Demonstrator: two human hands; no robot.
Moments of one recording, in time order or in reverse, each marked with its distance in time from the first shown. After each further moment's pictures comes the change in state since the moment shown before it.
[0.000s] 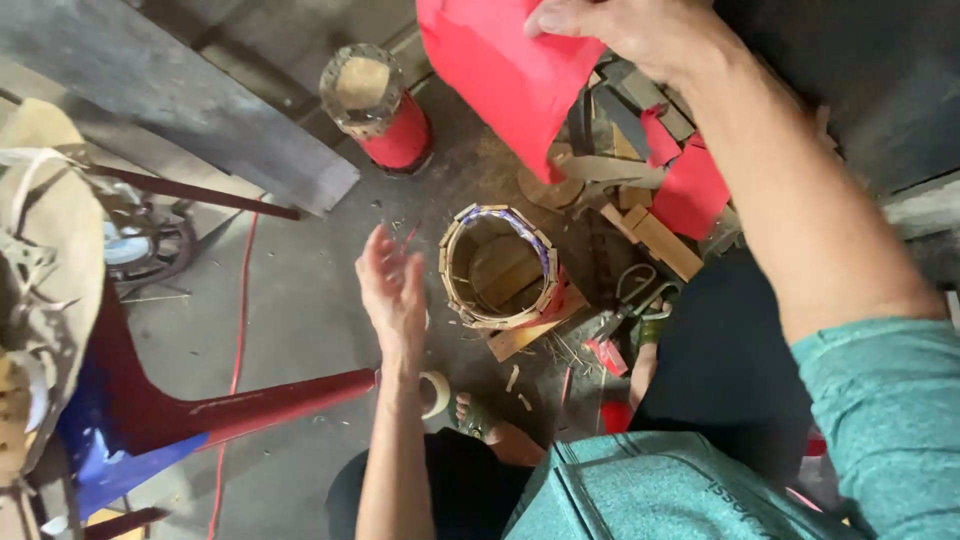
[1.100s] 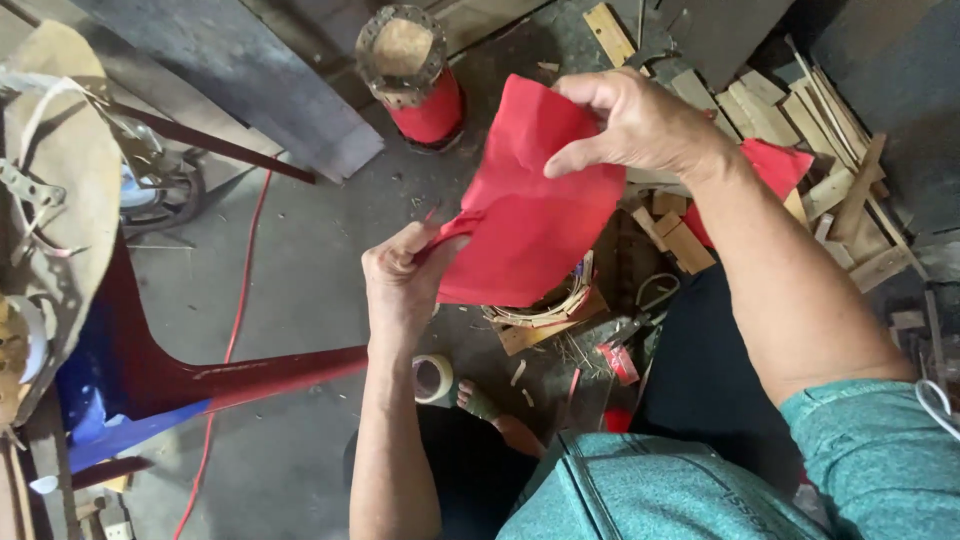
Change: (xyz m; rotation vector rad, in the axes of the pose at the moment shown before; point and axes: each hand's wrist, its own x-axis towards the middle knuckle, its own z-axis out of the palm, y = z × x) left_hand 0.026 0.071 -0.037 -0.012 -0.158 0.146; right_hand -0.018 -0.019 0.076 0.148 -0.331 0.070
